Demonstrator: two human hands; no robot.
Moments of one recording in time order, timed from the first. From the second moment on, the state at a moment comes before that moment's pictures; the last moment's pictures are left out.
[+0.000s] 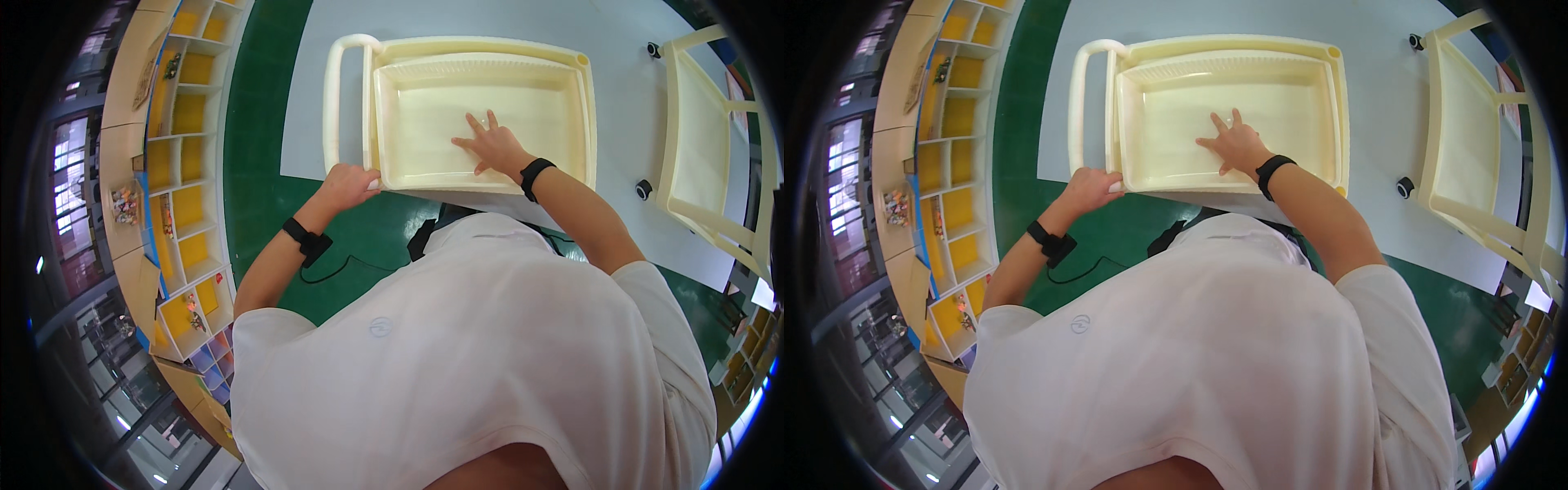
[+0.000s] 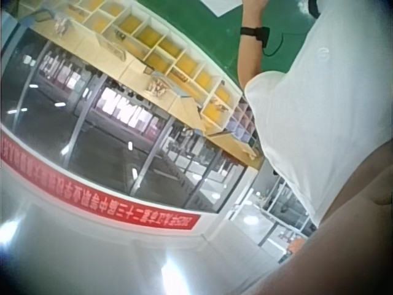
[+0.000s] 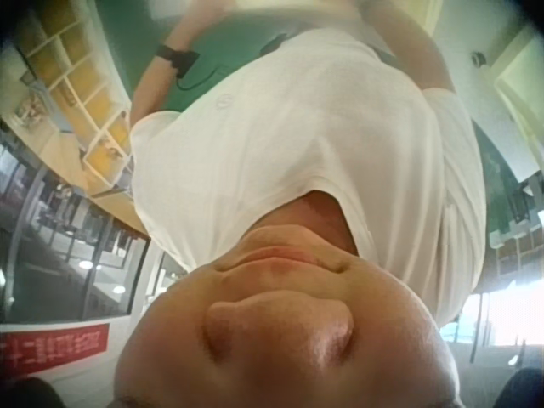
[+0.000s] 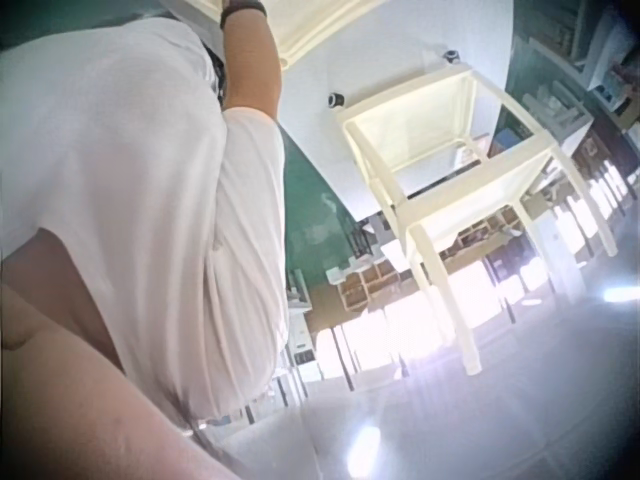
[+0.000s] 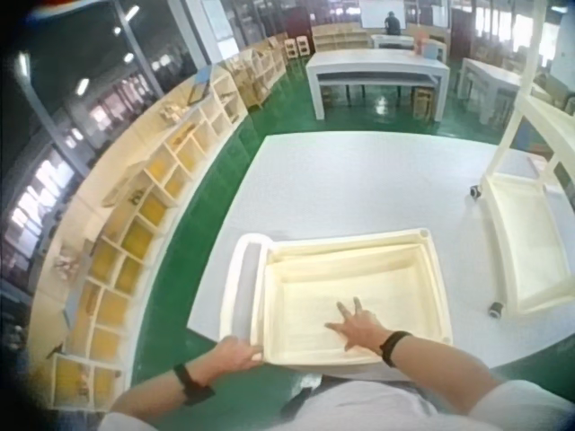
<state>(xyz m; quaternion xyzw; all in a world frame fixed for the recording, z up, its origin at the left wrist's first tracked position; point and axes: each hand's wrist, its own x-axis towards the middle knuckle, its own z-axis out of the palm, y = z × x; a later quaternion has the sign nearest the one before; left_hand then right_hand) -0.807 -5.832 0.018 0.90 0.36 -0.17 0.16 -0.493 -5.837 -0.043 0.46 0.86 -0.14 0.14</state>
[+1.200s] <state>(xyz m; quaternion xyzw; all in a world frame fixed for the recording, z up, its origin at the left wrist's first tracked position) -0.733 -5.569 0.003 0.88 0.42 -0.22 0.09 -0.533 -5.740 -0.078 0.18 0.96 -0.19 -0.05</state>
